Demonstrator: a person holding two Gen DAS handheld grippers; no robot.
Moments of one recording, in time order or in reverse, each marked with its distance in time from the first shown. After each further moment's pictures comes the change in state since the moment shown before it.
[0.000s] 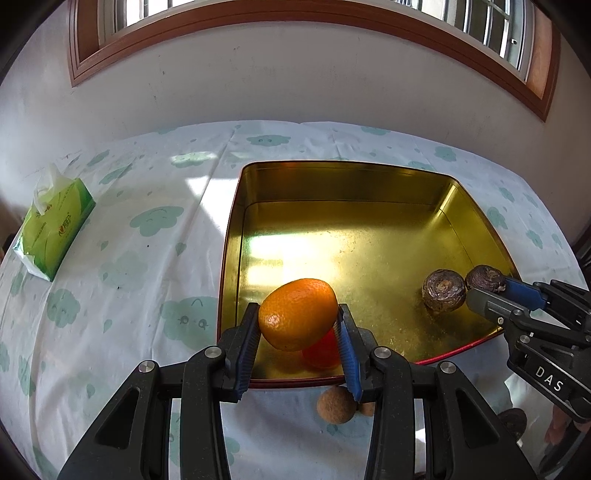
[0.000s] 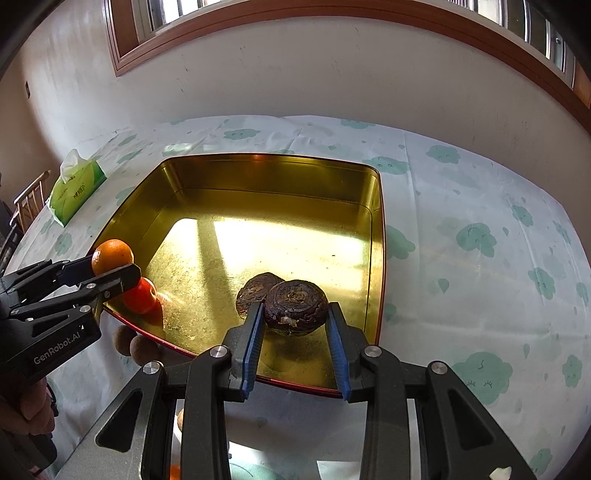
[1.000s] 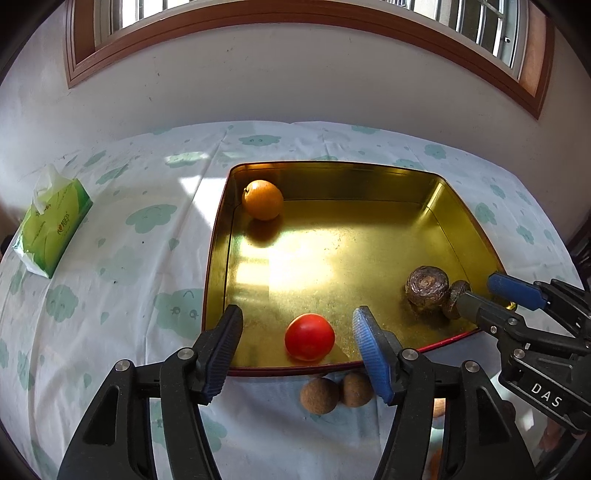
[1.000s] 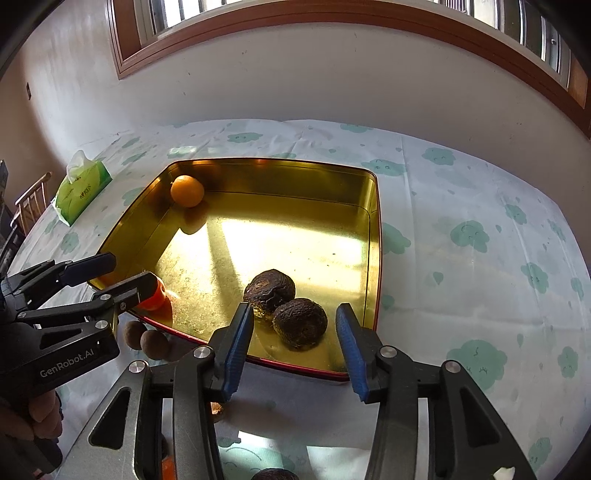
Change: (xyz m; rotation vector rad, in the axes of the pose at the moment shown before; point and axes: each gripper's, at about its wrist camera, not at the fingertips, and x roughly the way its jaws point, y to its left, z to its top) left arm -0.011 -0.011 -0.004 0.010 0.001 -0.011; right arm -0.016 0.003 -0.006 0.001 -0.013 0.001
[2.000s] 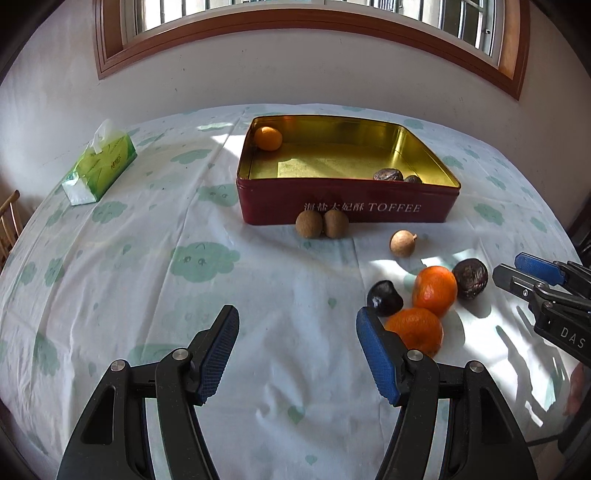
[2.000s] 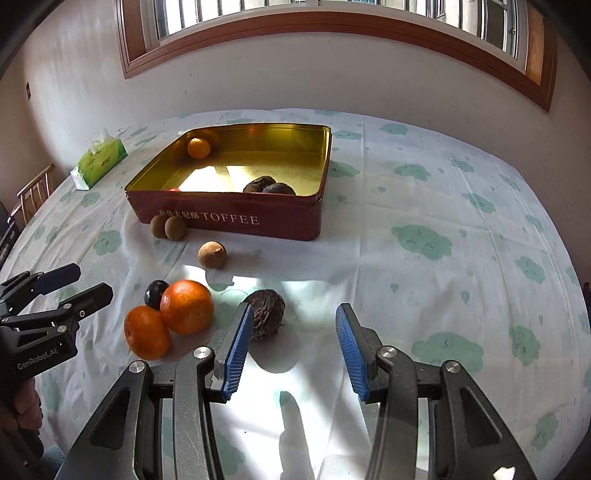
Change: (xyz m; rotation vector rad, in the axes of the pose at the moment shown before) left arm -0.083 -0.012 -0.121 -0.003 -0.004 0.030; right arm -0.081 -0.008 -0.111 0.024 -0.025 -0.051
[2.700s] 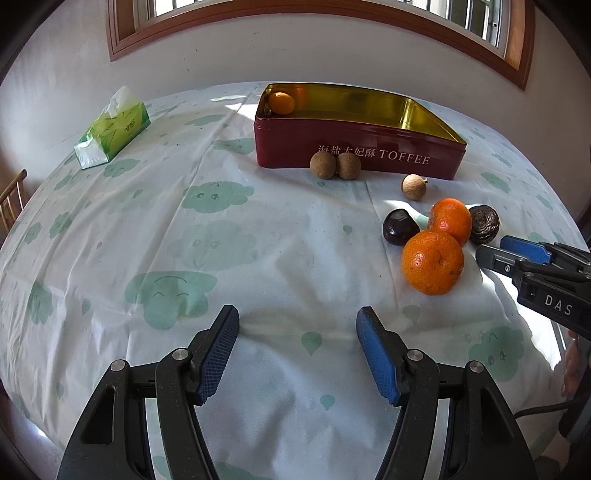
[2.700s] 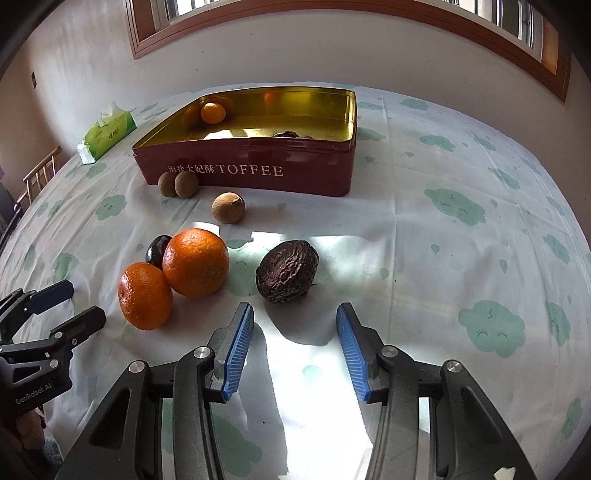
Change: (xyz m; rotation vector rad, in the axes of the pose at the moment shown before) left arm 0.003 0.004 -0.043 -0.016 0.029 0.031; right arm 0.029 0.017 -0.020 -0.031 0.053 0.039
